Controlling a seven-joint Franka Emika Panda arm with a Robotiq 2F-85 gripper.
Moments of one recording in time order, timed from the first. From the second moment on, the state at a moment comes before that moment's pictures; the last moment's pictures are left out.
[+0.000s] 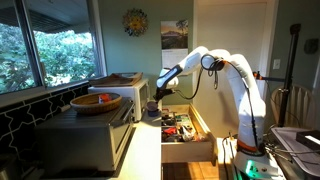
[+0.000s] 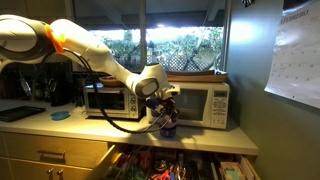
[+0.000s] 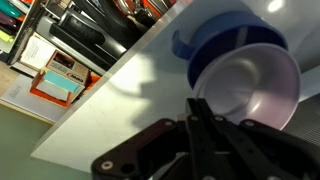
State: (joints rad) arm -0.29 0.36 -0.15 -1.83 0.14 2.62 -0.10
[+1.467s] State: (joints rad) arm -0.30 0.05 -0.14 -1.83 0.41 1.83 -0.49
